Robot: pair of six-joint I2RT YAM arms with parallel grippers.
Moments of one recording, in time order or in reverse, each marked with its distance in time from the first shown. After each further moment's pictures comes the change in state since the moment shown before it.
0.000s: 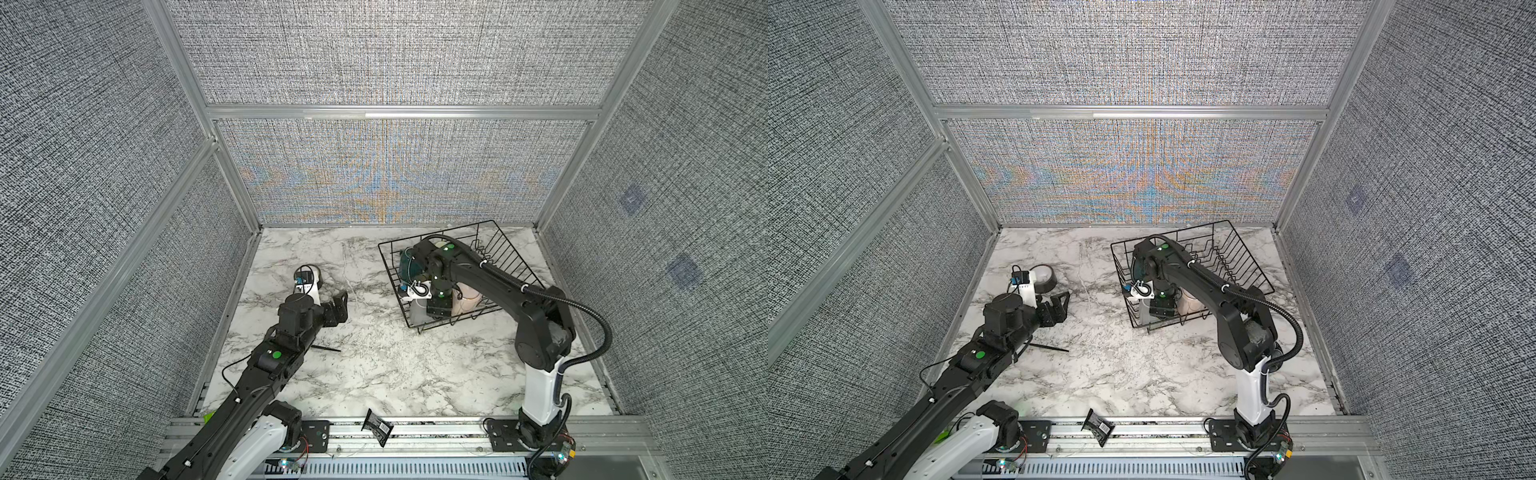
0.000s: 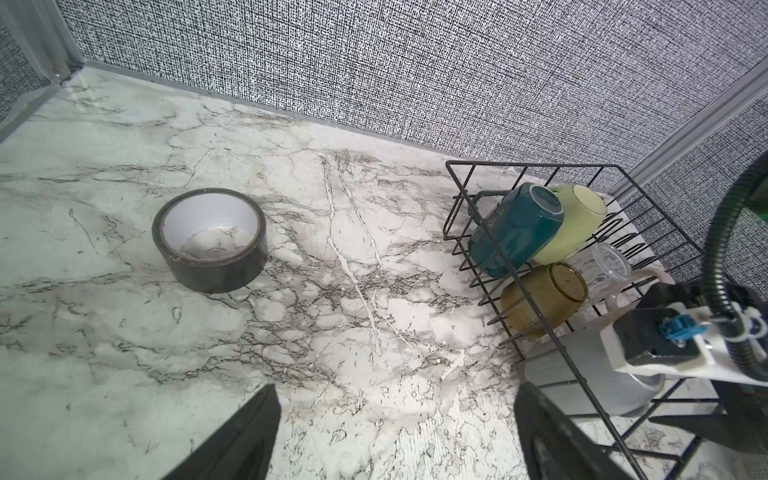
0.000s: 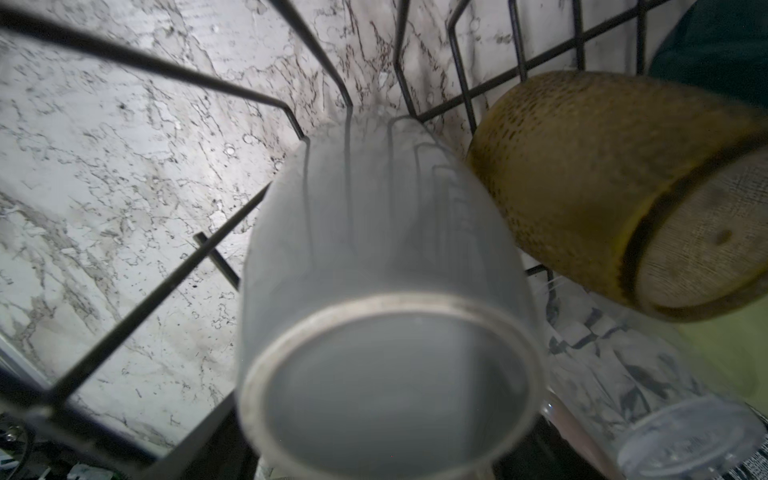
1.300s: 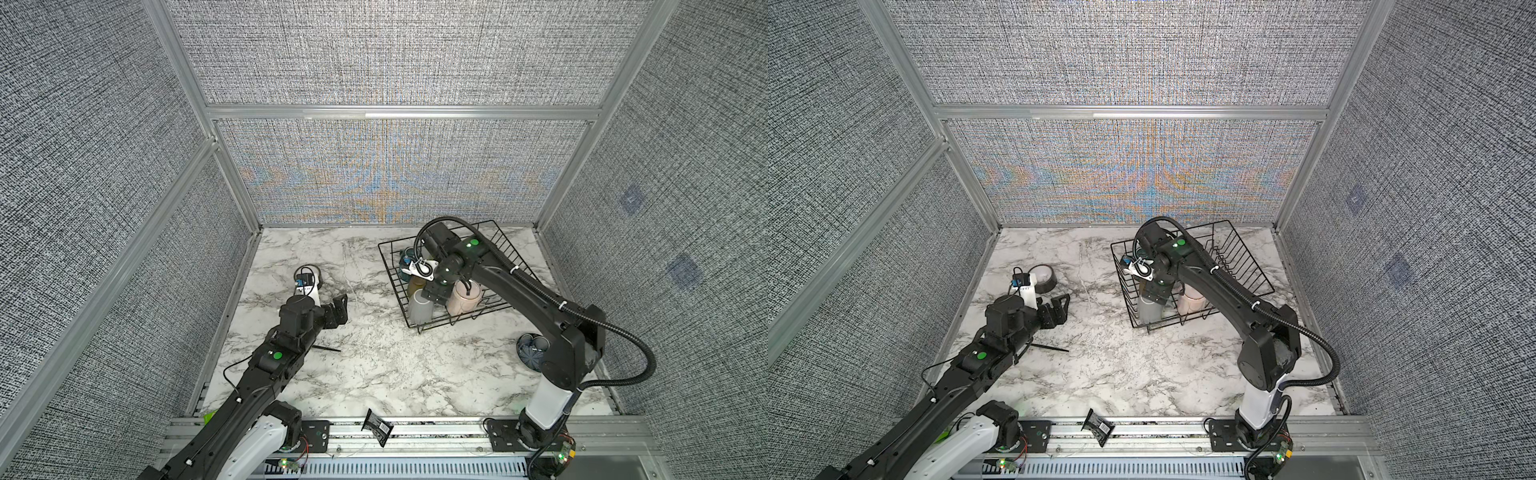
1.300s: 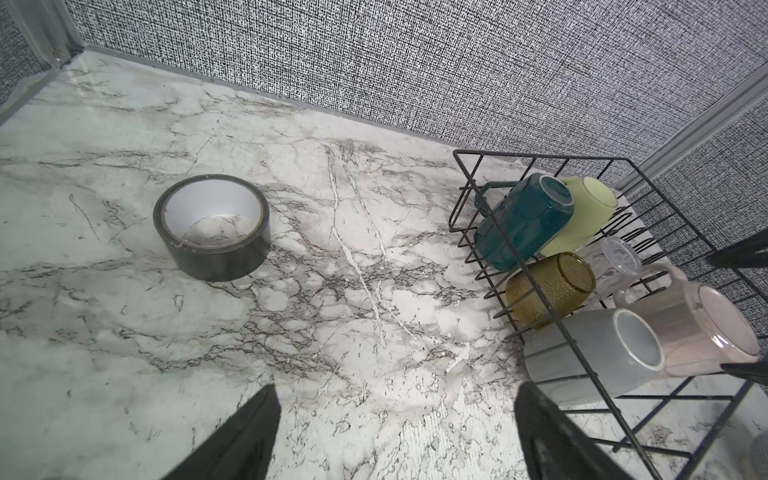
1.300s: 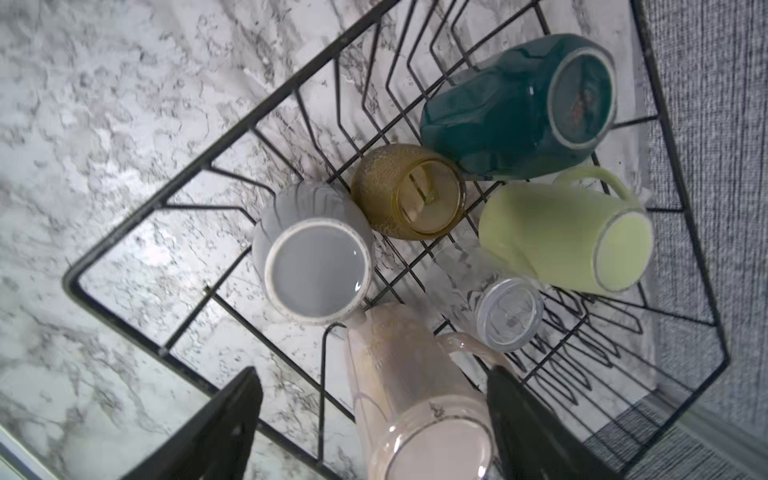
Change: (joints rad) left arm 0.000 0.013 -0.018 0.002 -0.006 -0.009; right arm 0.028 -0.177 0.048 0.119 0.026 0.326
